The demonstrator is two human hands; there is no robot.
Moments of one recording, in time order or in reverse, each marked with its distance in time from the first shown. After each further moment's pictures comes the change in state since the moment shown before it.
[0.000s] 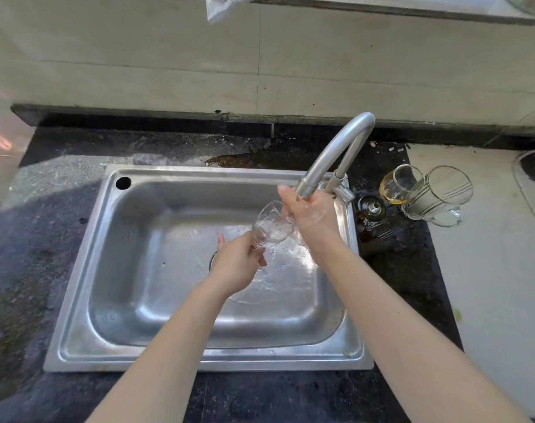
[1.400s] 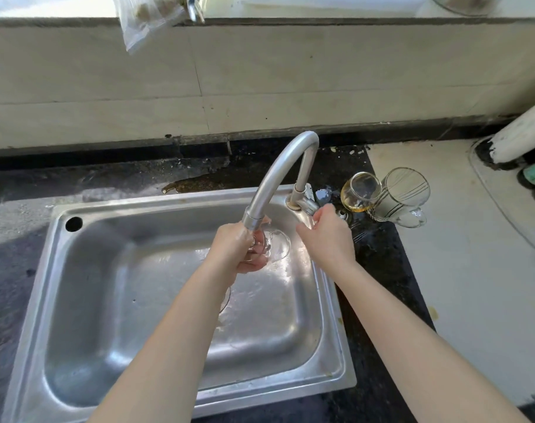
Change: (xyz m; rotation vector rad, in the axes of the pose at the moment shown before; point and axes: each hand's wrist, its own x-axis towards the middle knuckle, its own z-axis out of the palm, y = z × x) left_hand 0.030 0.097 -0.012 -0.844 -0.088 -0.340; right_hand 0.027 0.029 -0.083 -0.806 0.235 0.186
